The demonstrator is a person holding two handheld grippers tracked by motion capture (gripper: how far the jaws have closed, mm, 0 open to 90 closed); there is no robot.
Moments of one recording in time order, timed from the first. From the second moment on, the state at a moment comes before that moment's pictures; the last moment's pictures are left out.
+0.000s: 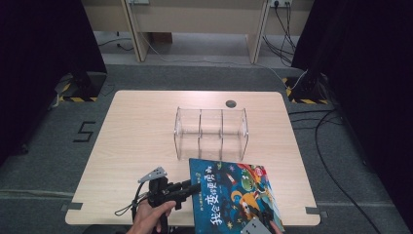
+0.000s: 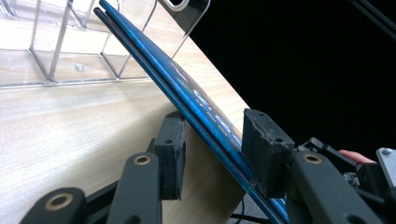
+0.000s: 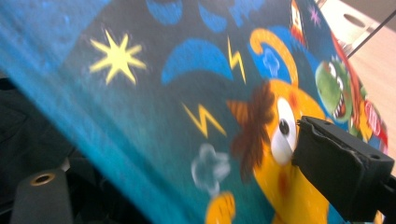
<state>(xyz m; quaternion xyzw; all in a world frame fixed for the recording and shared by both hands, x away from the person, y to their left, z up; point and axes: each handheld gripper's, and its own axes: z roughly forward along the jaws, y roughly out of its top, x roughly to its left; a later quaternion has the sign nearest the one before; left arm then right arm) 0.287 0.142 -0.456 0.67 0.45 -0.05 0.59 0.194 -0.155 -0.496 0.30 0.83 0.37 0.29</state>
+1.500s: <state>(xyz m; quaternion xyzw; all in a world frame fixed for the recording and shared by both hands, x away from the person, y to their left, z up) 0.301 0.150 -0.463 0.66 0.43 -0.15 0.59 0.183 -0.168 -0.467 0.31 0.75 0.47 0.35</state>
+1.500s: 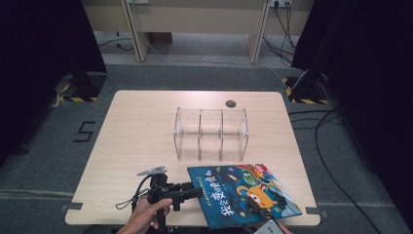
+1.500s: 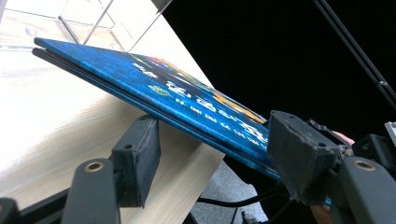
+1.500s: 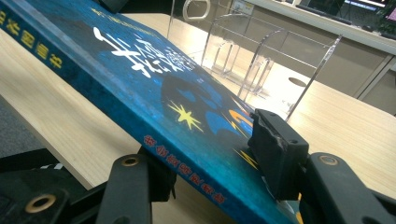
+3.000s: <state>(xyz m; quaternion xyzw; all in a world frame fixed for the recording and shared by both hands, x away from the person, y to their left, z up) 0.330 0.172 -0.509 0.80 0.39 0.06 0.45 0.187 -0.219 -0.443 0.41 0.64 0.58 0.29</state>
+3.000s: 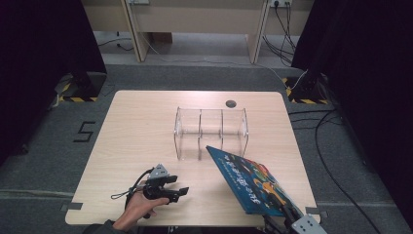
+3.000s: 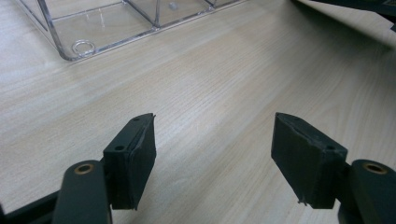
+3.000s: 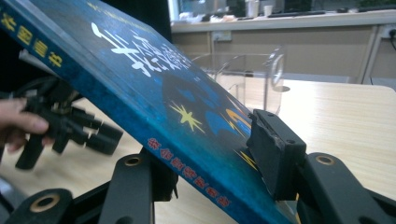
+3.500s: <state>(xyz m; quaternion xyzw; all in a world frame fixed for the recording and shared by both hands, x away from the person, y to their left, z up) 0.335 0.182 -0.512 0.81 0.39 0.08 0.43 0.185 -0.252 -0.439 0.45 0.60 0.59 0.31</state>
